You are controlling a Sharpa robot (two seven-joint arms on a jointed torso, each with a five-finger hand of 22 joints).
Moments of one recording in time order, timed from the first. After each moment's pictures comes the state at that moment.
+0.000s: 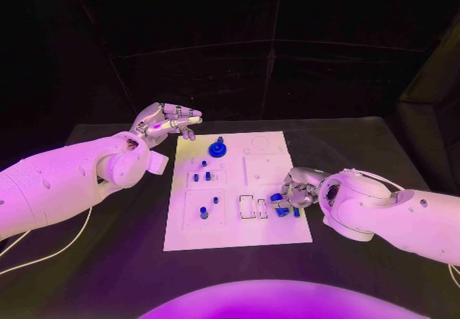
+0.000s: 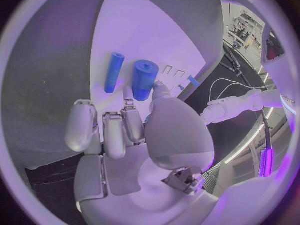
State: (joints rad) left arm 1.17 -0.78 -0.05 1.30 -0.18 -0.11 0.43; left_hand 1.28 -0.06 0.34 -0.10 0.05 1.03 0.19 0.14 0.07 1.05 0.12 0.24 0.07 1.18 0.03 0.89 0.43 0.17 1.08 0.13 0.61 0.63; right arm 1.03 -0.96 -0.06 1.80 -1.41 -0.20 -0.58; right_hand 1.26 -0.01 -0.13 0.26 0.39 0.94 0.08 0.49 0.22 1.43 0.00 1.35 1.31 1.47 -0.06 1.49 1.31 0.08 1.39 0.05 1.38 1.18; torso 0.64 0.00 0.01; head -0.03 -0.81
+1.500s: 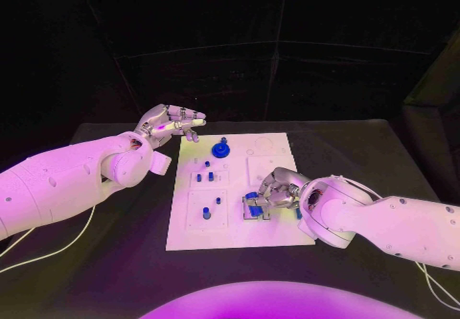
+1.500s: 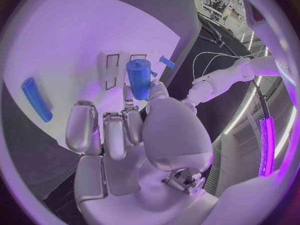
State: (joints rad) left arm 1.17 -0.78 -0.05 1.29 -0.18 -0.09 0.41; left_hand 1.29 -0.05 0.34 -0.10 0.05 1.03 0.19 0.14 0.07 1.04 0.12 0.24 0.07 1.18 0.03 0.89 0.42 0.17 1.08 0.13 0.60 0.63; right arm 1.03 -0.85 -0.06 1.81 -1.18 -0.38 -0.53; right_hand 1.28 0.01 -0.17 0.25 0.37 0.95 0.08 0.52 0.26 1.44 -0.01 1.35 1.31 1.47 -0.07 1.49 1.31 0.09 1.40 0.04 1.39 1.19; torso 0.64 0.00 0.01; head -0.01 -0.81
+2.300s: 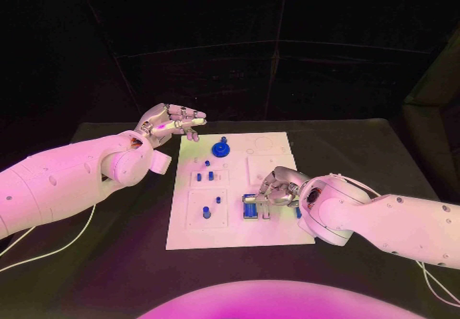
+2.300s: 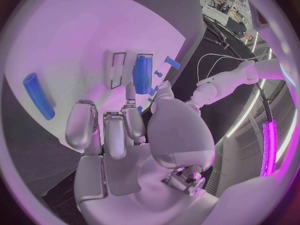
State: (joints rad) left arm 1.17 -0.78 -0.05 1.29 -0.18 -0.08 0.41; left_hand 1.29 -0.05 0.34 -0.10 0.05 1.03 0.19 0.14 0.07 1.04 0.12 0.24 0.07 1.18 0.03 0.89 0.42 0.17 1.08 0.13 0.60 0.63; right arm 1.03 -0.84 -0.06 1.79 -1.21 -0.37 -0.56; right_hand 1.14 -0.06 -0.23 0.29 0.08 0.97 0.07 0.50 0.31 1.43 -0.01 1.30 1.28 1.47 -0.07 1.48 1.31 0.09 1.39 0.03 1.37 1.15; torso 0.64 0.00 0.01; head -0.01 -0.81
